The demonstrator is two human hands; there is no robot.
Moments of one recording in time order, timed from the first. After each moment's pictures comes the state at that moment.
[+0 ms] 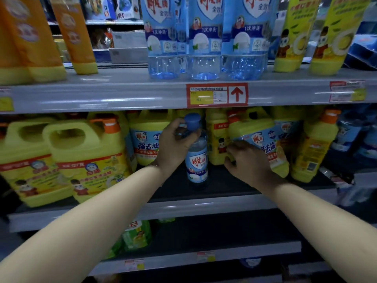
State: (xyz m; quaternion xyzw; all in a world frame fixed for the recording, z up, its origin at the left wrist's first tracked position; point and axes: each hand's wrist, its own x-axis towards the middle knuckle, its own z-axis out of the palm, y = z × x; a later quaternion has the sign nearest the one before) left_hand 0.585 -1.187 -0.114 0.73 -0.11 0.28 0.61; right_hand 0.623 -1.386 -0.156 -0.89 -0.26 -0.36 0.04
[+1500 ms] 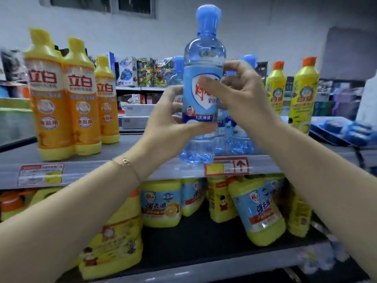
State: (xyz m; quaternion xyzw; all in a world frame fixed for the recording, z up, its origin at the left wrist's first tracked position) left_hand 0.493 -1.146 0.088 0.72 -0.25 0.28 0.59; right_hand 0.516 -1.293 0.127 -0.67 -0.33 -0.29 0.60
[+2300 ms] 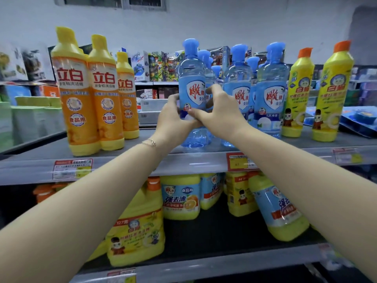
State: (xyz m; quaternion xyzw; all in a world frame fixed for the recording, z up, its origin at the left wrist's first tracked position) left_hand 0.553 -1.108 0.080 0.77 -0.14 0.33 0.54; right_hand 0.569 -1.230 0.100 -0.81 -0.26 -0.34 0.39
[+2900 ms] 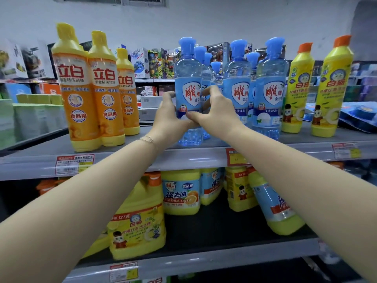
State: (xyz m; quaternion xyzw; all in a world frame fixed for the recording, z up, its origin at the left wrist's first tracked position) left_hand 0.553 -1.100 0.076 0.80 -0.11 0.33 0.50; right_hand 0.566 -1.226 0.090 -0.81 -0.26 -0.32 0.41
